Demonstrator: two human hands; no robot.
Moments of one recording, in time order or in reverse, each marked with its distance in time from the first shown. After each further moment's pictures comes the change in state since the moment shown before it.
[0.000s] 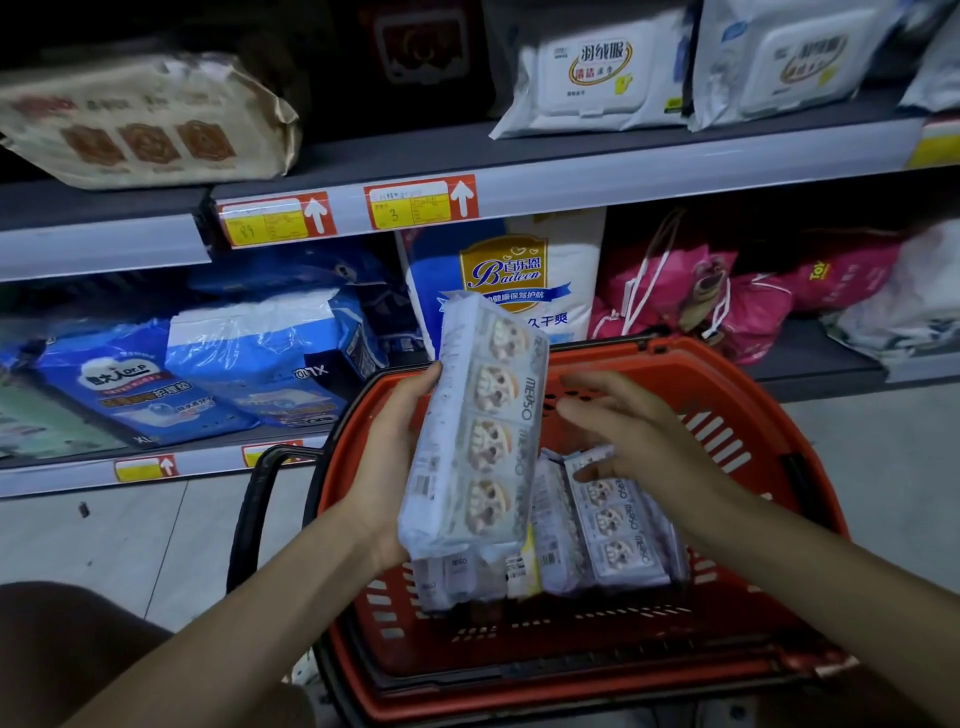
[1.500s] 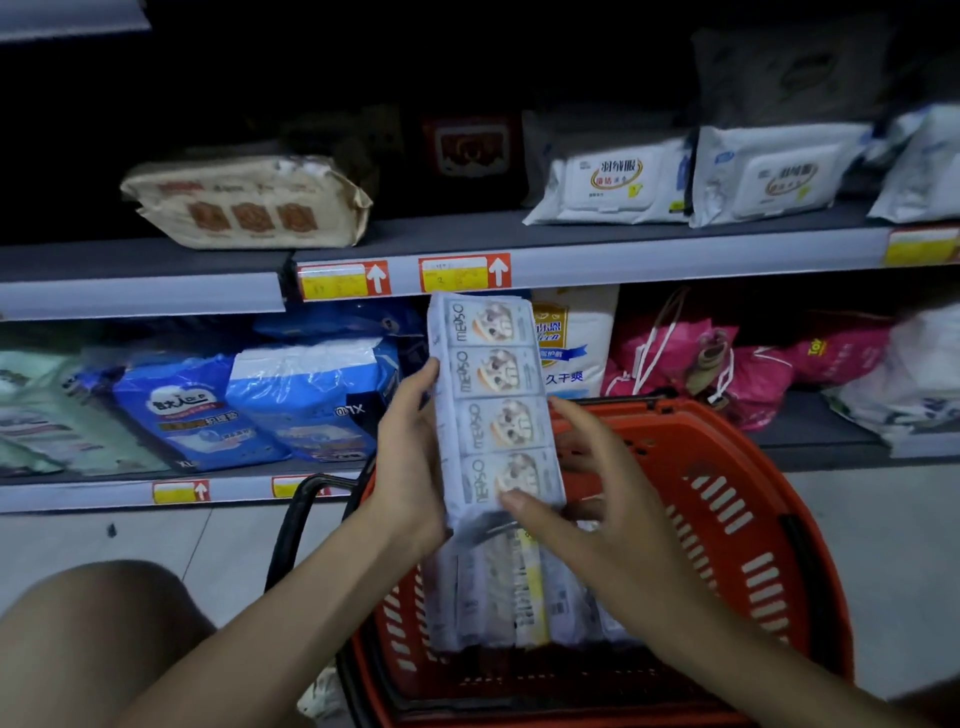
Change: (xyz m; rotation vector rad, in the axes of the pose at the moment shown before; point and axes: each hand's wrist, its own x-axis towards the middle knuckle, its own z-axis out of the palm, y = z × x) left_hand -0.023 0.029 0.032 0.000 0.188 0.240; right_hand -0.054 -0.009 0.045 -0.218 0.067 -0.461
